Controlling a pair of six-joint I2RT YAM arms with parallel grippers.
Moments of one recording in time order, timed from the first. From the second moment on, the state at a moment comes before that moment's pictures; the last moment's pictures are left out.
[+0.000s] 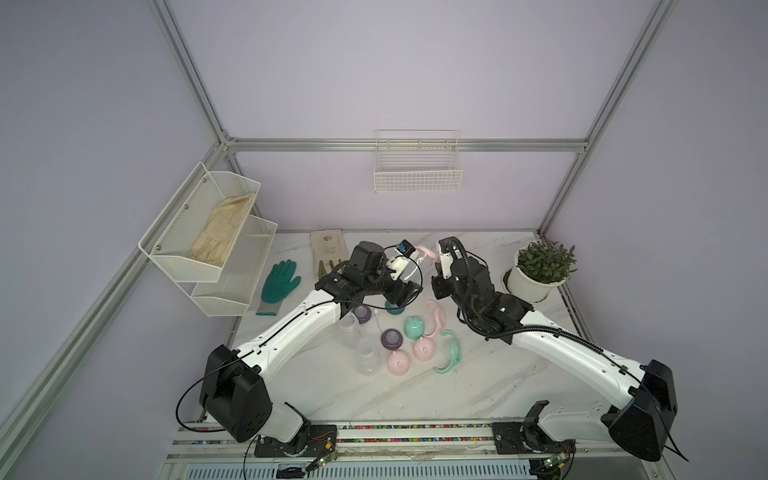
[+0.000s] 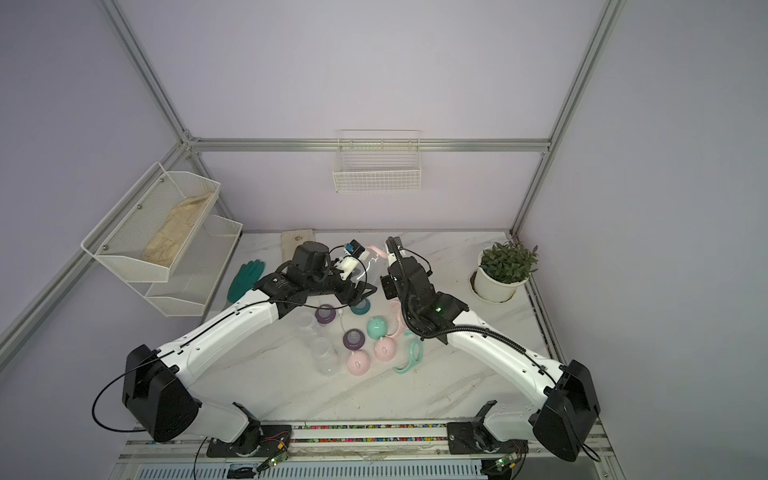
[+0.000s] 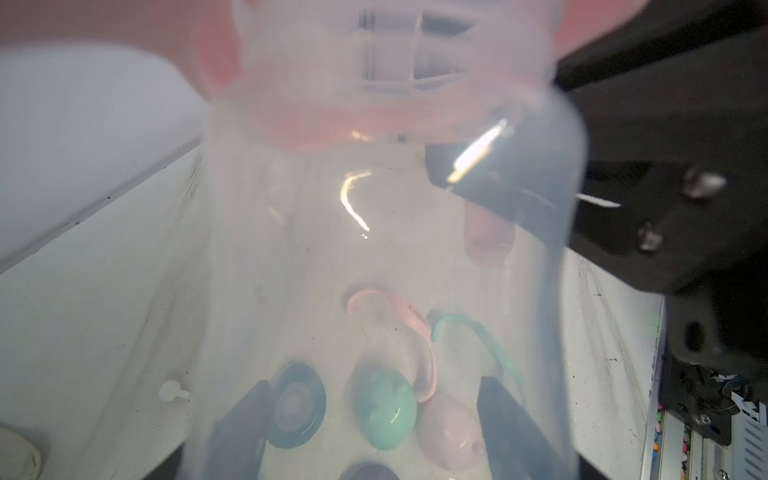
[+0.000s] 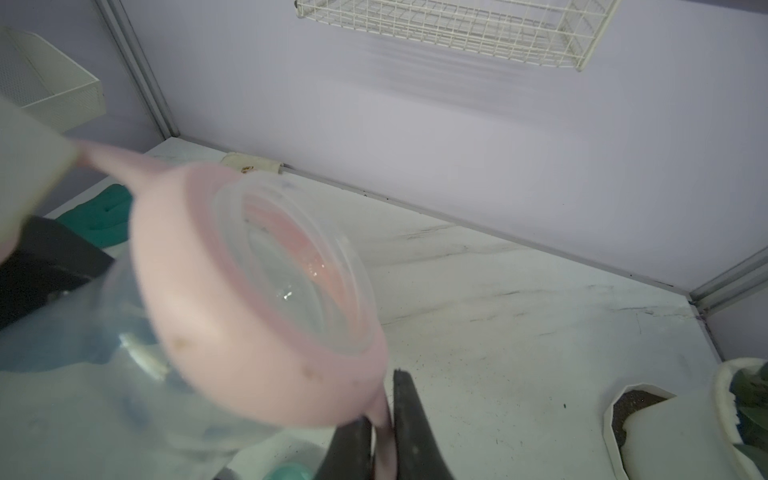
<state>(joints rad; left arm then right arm) -0.58 1.48 1.30 -0.40 0.31 0.10 0.76 1.32 1.13 -0.19 0.48 0.08</state>
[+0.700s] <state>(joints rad) -0.59 1.48 1.31 -0.42 0.31 0.05 0.78 1.27 1.05 -0.09 0.49 0.05</state>
